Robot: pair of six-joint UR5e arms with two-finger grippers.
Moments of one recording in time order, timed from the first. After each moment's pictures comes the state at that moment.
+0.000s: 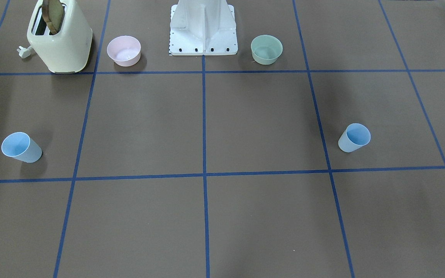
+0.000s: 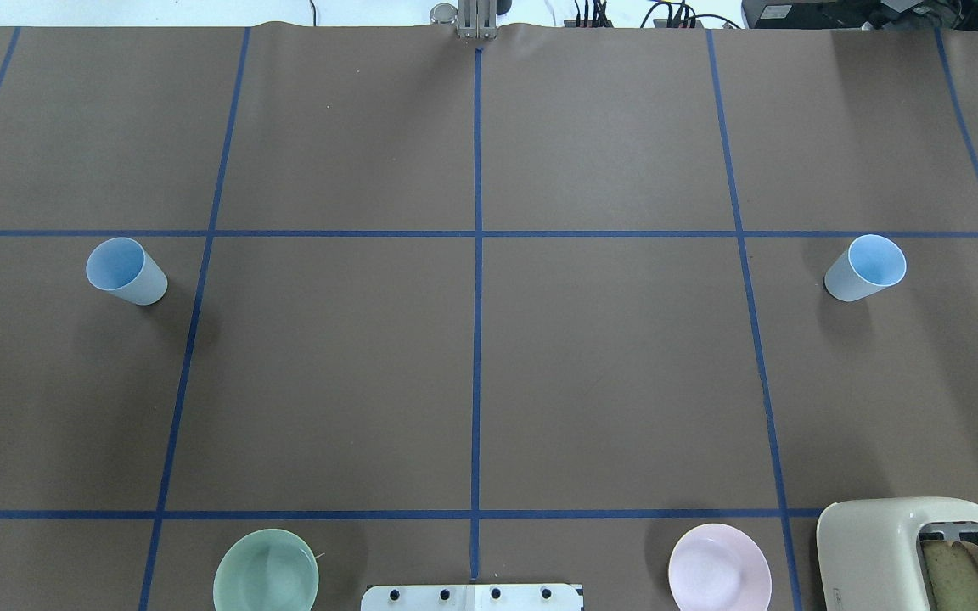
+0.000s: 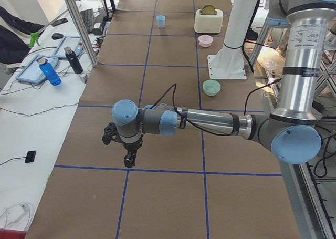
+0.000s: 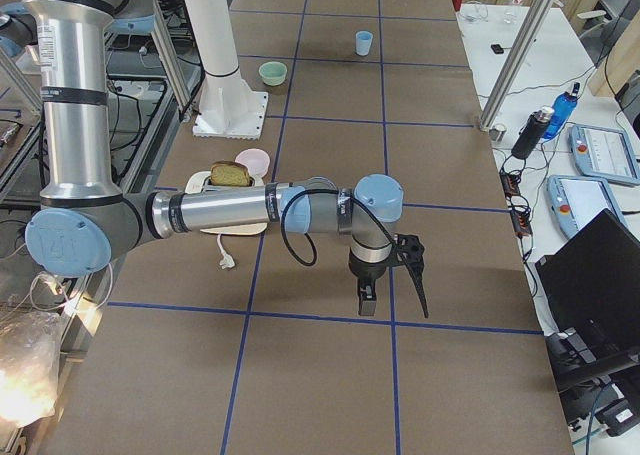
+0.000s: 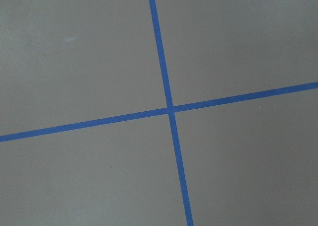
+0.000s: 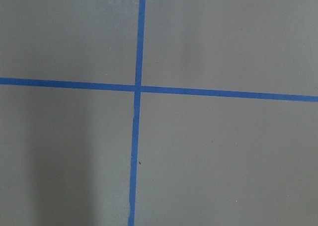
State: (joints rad) left arm -1.56 -1.64 -1.61 -1.54 -2.34 0.12; right arm 1.57 -1.57 1.74 -1.71 2.21 -0.03
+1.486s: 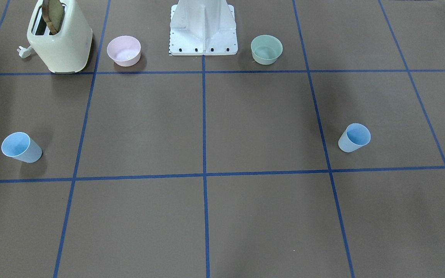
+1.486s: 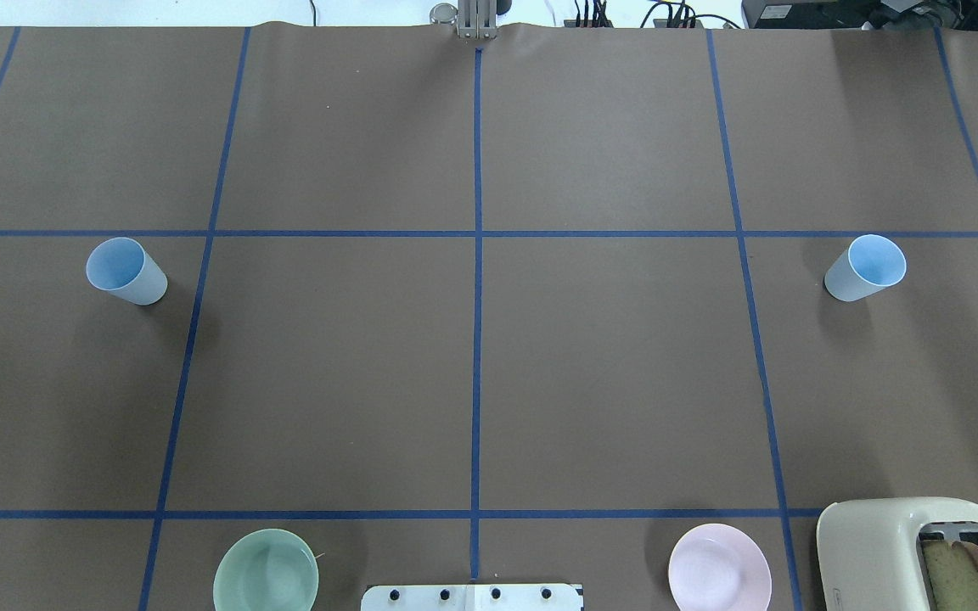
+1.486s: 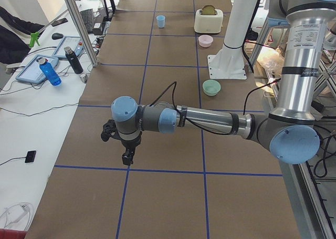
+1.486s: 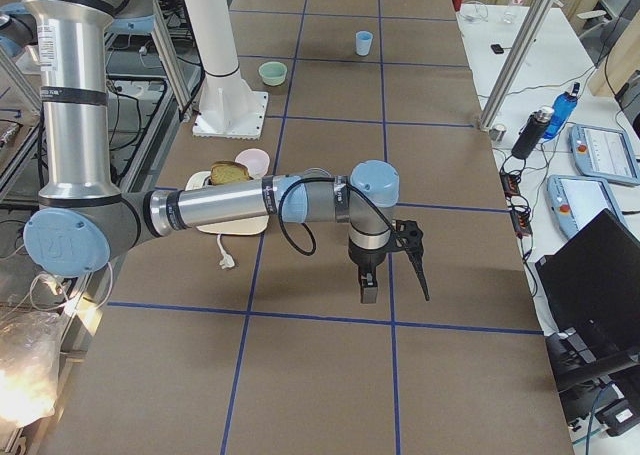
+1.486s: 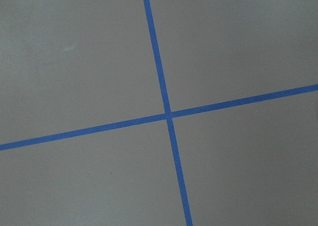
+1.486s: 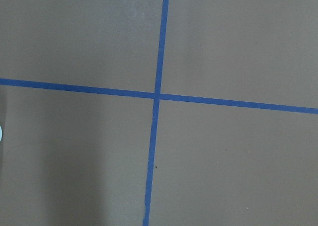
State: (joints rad) left arm -1.56 -1.65 -1.62 -1.54 -2.32 0.12; right arm 1.56 -1.58 1.79 -1.71 2.22 -0.03
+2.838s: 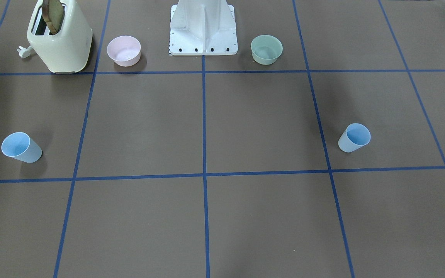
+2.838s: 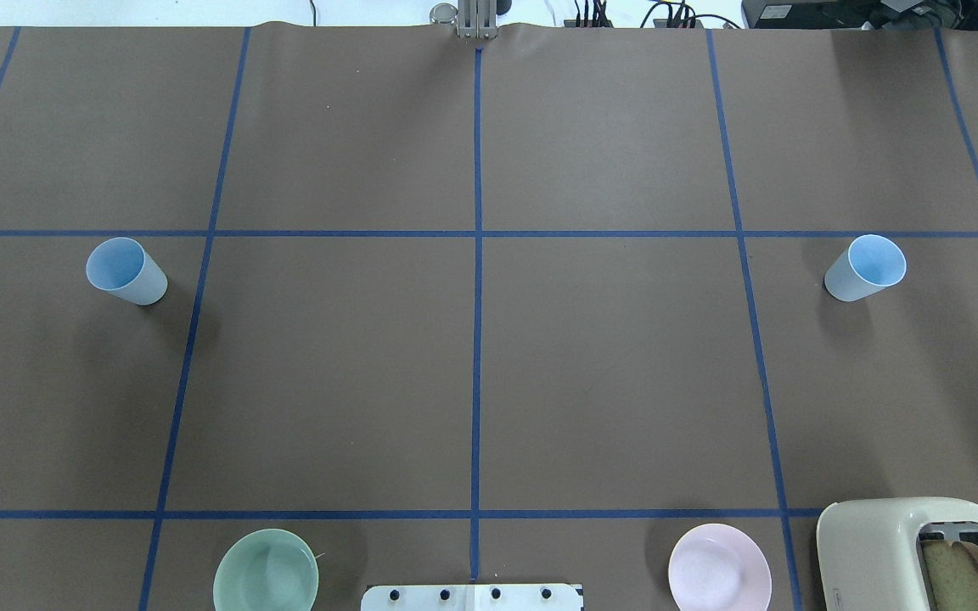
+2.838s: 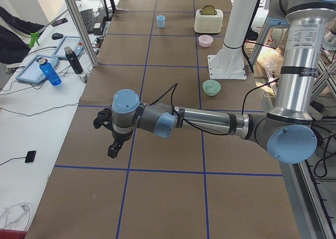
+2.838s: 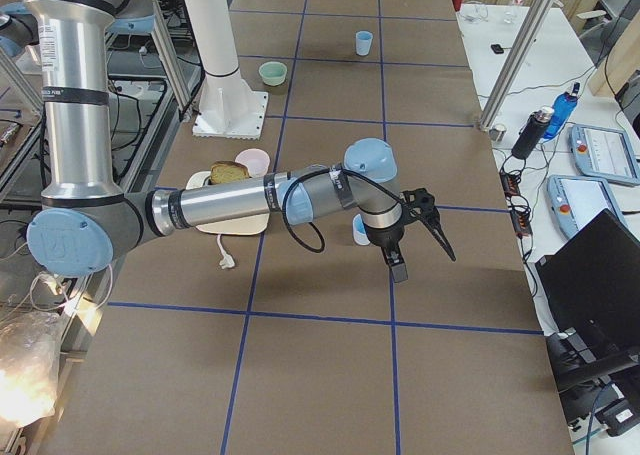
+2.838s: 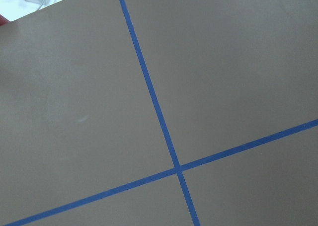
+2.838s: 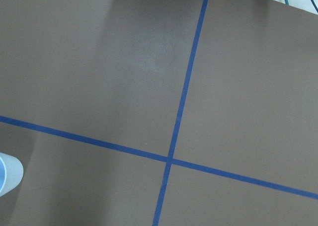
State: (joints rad) left arm -1.56 -1.67 -1.59 -1.85 -2.29 0.10; right arm 1.55 -1.57 1.79 -1.40 2.21 0.00
